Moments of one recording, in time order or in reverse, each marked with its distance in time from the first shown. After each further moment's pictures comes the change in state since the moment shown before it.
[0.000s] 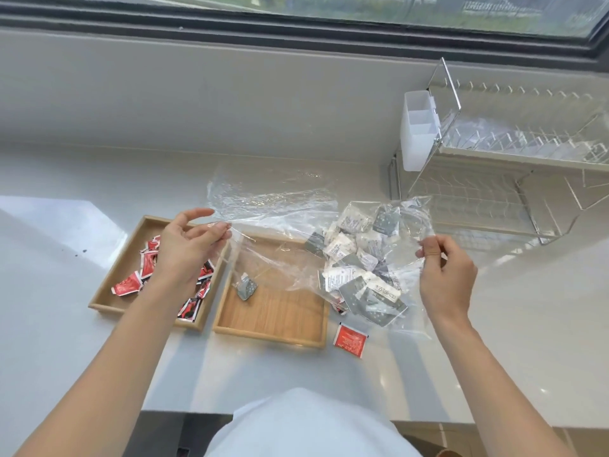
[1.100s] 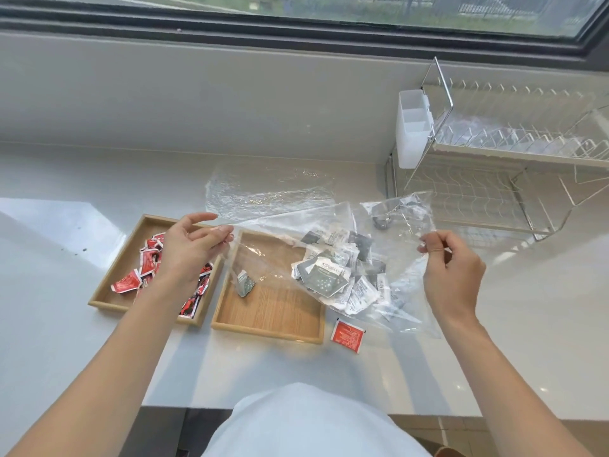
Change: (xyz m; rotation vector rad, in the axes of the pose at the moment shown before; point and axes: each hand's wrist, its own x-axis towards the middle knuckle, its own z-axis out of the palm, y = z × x) left_hand -0.005 -0.012 -0.002 0.062 -0.022 0.003; right_hand -0.009 -0.007 -0.018 -0.005 0.044 -0.081
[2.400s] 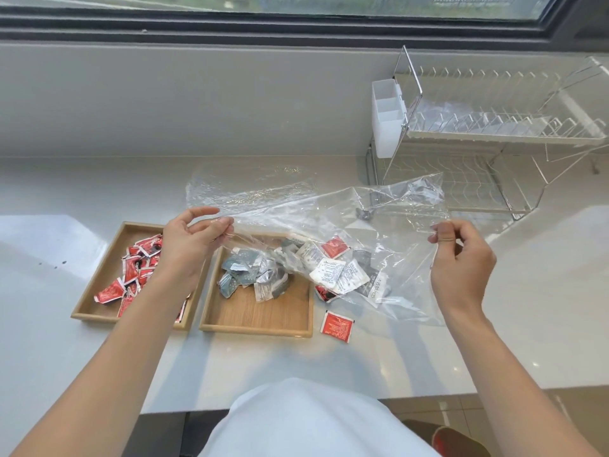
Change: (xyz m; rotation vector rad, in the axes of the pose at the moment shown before) left_hand -0.011 0.013 0.036 0.000 -0.081 -0.009; right_hand -0.004 0.004 -0.030 0.043 0.157 0.016
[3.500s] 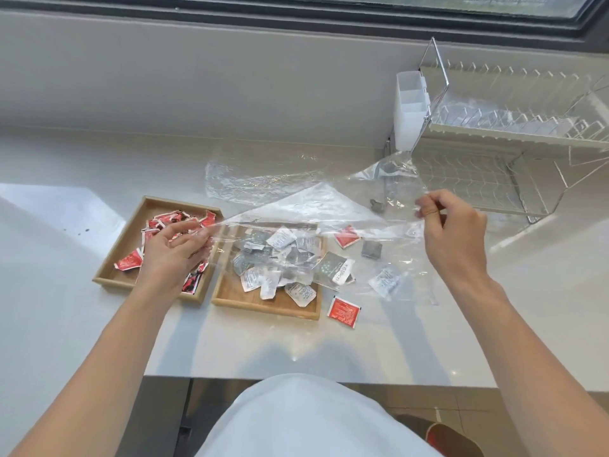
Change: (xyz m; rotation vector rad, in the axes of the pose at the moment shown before) left_hand -0.034 -0.027 -0.064 -0.040 0.118 -0.046; right_hand 0.010 -0.037 0.008 -0.189 -0.291 -0.241
